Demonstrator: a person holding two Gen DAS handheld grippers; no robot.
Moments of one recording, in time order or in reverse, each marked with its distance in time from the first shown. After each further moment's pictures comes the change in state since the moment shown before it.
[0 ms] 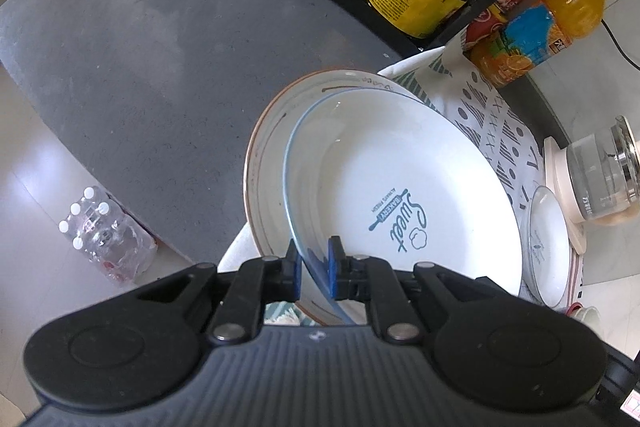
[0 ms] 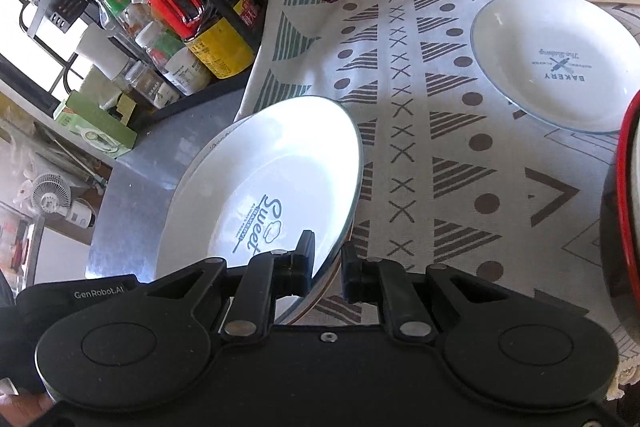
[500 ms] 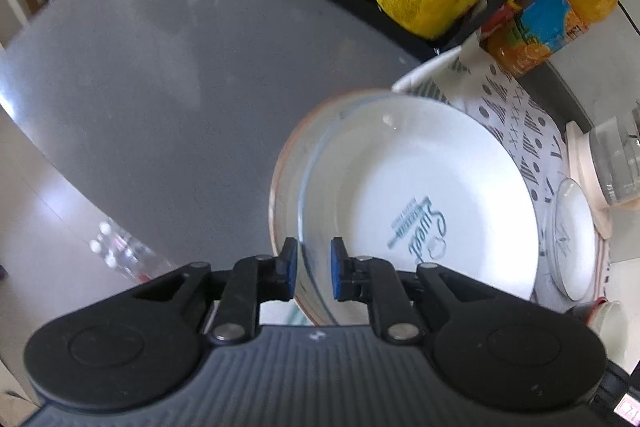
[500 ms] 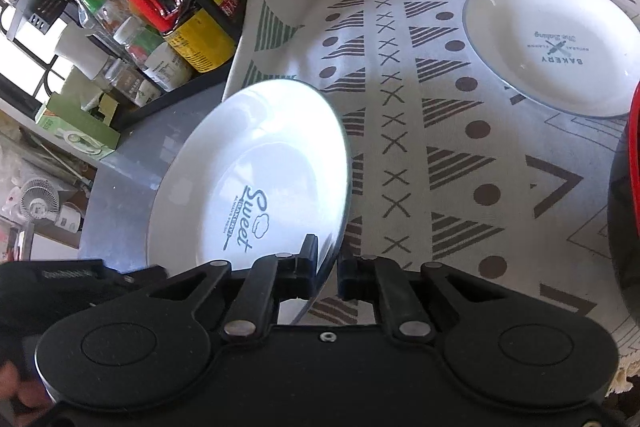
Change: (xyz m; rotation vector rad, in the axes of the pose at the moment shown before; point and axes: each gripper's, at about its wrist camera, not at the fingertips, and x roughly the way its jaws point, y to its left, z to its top) left arm -0.002 -0.001 0.036 0.083 0.037 0.097; right arm 0.016 -0.003 -0.002 0.034 0.020 -0.039
